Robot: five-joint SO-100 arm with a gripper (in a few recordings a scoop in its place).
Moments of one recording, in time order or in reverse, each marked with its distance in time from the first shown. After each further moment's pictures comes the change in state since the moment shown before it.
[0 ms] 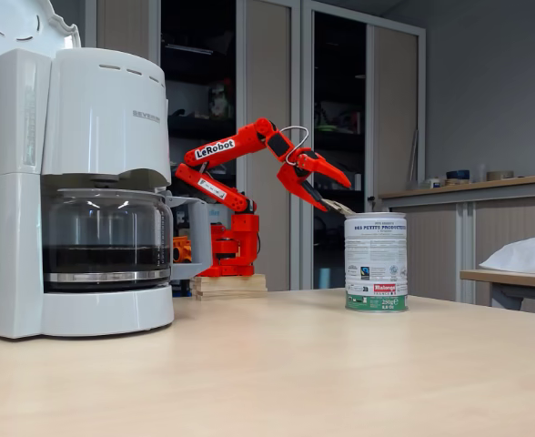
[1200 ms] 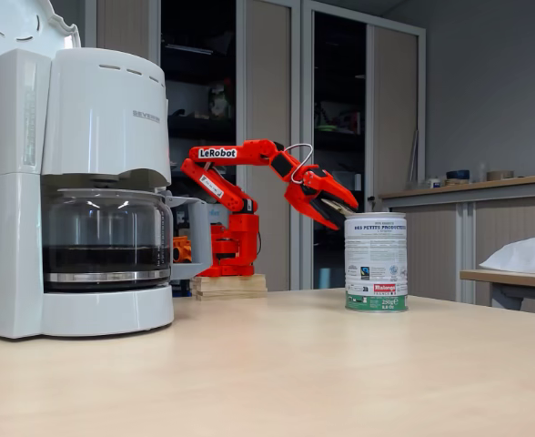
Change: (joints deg) arm 8.3 -6.7 12.0 -21.9 -5.2
